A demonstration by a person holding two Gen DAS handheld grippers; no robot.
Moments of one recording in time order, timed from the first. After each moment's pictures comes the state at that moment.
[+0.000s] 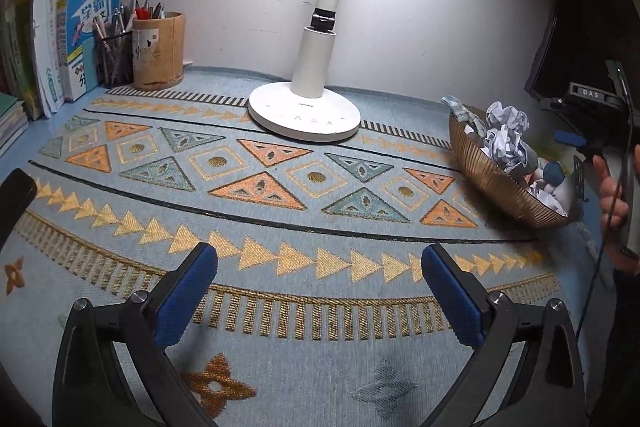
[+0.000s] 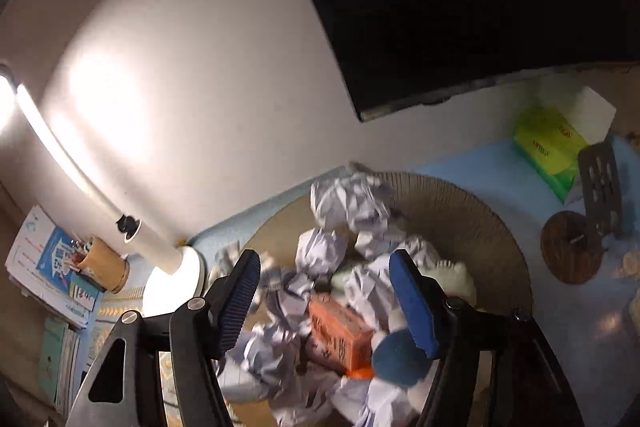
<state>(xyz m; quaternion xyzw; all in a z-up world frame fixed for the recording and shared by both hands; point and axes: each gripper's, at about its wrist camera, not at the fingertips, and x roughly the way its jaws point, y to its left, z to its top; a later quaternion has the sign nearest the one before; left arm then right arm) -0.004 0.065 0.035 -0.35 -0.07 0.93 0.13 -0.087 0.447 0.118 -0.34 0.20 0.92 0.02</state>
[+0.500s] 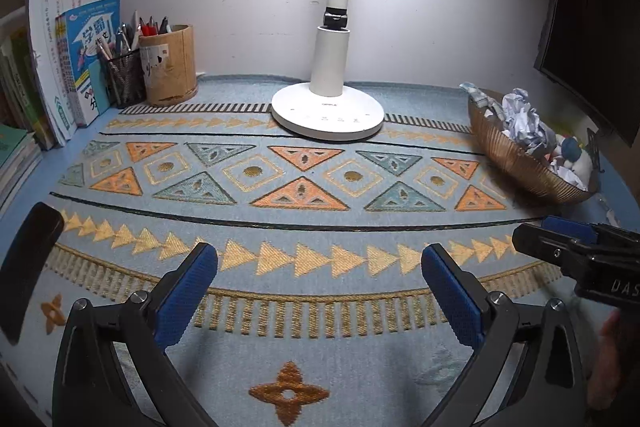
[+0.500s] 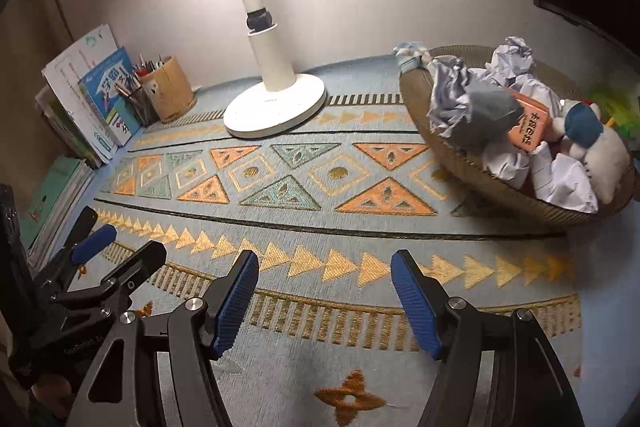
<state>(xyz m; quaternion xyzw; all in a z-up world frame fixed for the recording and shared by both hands) -0.015 0.044 0.035 -0.36 0.00 0.93 0.12 -0.014 0.244 0.030 -0.42 0.05 0.90 -0.05</state>
